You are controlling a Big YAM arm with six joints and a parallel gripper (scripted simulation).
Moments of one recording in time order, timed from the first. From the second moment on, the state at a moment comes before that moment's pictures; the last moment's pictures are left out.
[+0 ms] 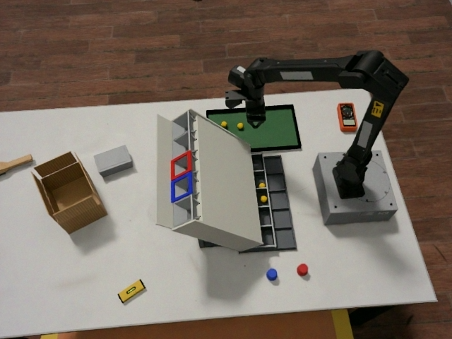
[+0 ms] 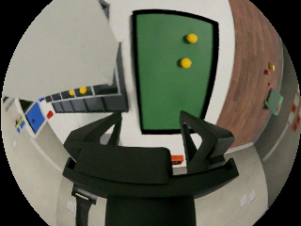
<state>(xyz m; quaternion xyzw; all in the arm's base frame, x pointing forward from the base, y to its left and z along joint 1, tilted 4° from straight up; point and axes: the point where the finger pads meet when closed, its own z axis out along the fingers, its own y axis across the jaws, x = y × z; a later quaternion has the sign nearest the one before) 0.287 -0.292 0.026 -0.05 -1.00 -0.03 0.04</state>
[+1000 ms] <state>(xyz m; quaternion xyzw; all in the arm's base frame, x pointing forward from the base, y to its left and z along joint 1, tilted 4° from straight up) 0.313 -0.352 0.007 -0.05 -1.00 -0.05 0.05</state>
